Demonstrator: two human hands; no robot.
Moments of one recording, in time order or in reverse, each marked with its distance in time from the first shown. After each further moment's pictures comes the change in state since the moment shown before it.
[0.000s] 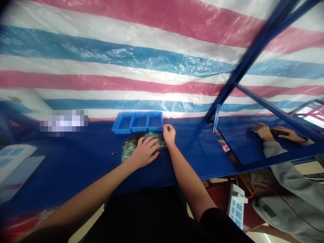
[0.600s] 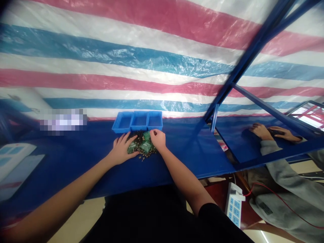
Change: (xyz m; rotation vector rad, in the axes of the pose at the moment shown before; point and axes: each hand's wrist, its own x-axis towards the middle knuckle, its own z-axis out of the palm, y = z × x) left_hand -0.065 -0.085 -0.003 -0.073 -0.154 -0.416; right_hand -0.046 -0.021 0.029 -0.428 -0.193 -0.087
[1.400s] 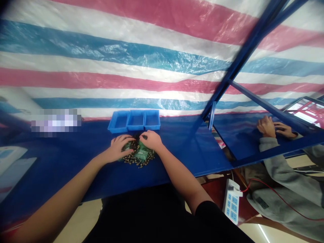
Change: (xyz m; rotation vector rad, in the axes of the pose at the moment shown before) left_hand 0.012 -0.008 -0.018 -0.196 -0.168 0.089; right_hand -0.001 -0.009 -0.003 -0.335 -0.328 -0.344
